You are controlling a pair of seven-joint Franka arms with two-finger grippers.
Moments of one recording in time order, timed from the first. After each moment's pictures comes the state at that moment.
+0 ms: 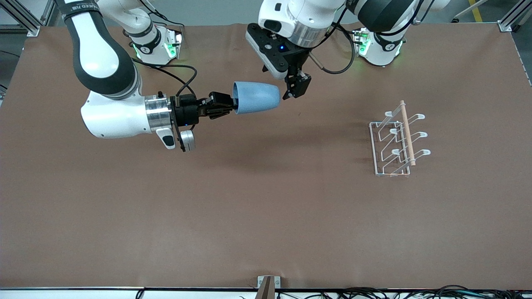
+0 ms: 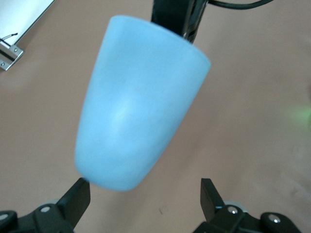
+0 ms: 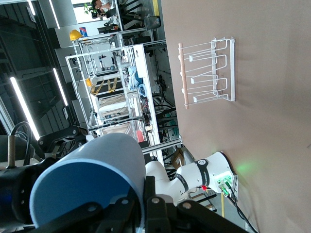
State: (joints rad) left arm -0.40 0.22 -0.44 -1.41 -0.07 1.88 0.18; right arm 0.26 0.24 0.12 -1.77 1.40 1.78 -0.21
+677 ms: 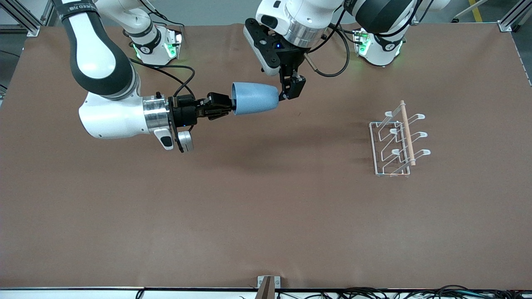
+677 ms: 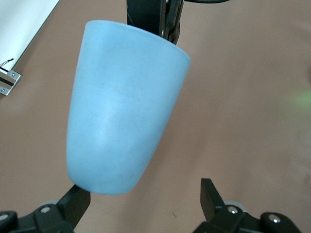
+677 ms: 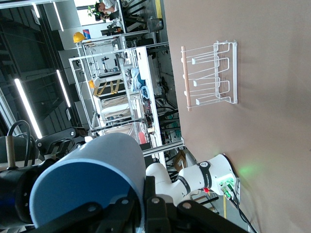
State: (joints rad) left arm -0.39 0.22 -0.44 -1.40 -0.07 1.89 0.32; right arm 0.26 0.24 0.11 -1.76 1.41 1.78 -0.22
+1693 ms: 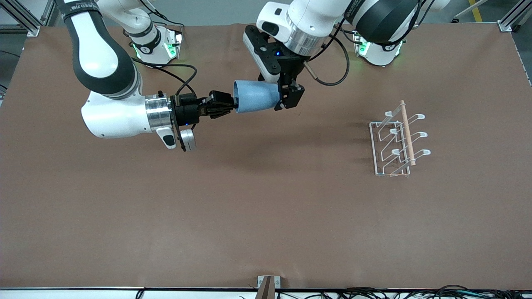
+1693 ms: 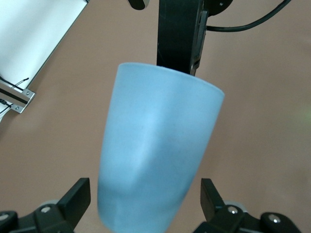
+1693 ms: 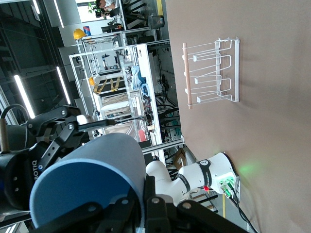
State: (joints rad) left arm -0.39 0.26 -0.43 -1.40 -0.06 2.00 0.34; right arm 0.27 0.24 0.12 -1.76 1.41 1.78 -0.22
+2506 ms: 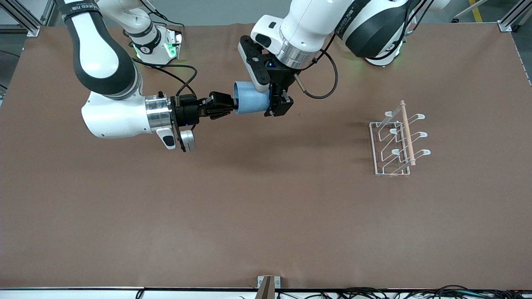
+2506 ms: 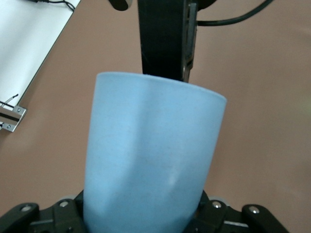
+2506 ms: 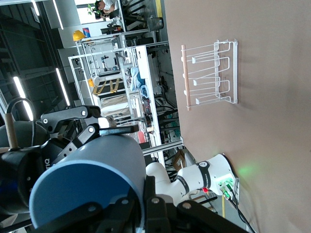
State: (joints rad) left arm -0.40 0.30 -0.44 -1.40 -0.06 2.04 0.44; right arm 0.27 0.25 0.12 -1.77 1.41 1.79 -0.23
